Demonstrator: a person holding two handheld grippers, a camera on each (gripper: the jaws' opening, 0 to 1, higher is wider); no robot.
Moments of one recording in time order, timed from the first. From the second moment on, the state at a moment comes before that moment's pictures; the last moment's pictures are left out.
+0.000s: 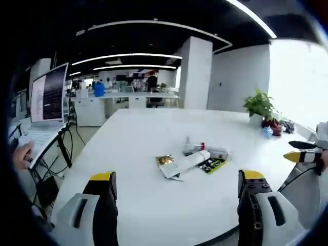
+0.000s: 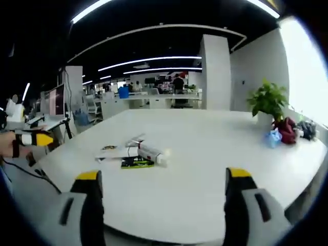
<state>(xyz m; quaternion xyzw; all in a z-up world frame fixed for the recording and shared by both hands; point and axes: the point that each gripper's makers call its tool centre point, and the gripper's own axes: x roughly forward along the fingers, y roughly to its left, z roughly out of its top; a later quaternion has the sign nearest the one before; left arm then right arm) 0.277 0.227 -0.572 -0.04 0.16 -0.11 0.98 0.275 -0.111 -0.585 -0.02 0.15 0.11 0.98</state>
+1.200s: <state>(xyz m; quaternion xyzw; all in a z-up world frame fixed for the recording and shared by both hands) 0.274 0.215 -0.576 -0.05 0.17 -0.16 0.97 0.273 -0.099 -0.599 0.00 0.19 0.13 0.97</state>
